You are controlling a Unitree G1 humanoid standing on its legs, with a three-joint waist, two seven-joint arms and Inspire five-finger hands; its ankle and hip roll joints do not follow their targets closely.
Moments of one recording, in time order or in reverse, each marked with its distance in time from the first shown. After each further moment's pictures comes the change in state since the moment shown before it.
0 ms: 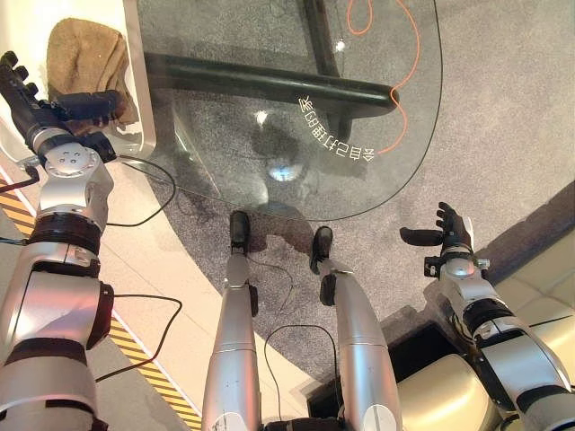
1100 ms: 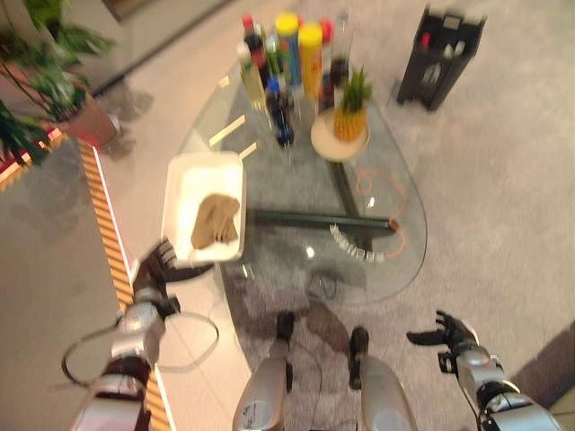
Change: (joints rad) left arm 0.900 -0.360 0.218 -0.121 0.130 -0.080 -0.493; right arm 0.462 0.074 -0.184 0.134 -0.231 0.045 0.224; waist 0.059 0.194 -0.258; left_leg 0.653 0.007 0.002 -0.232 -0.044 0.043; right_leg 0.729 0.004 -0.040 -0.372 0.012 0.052
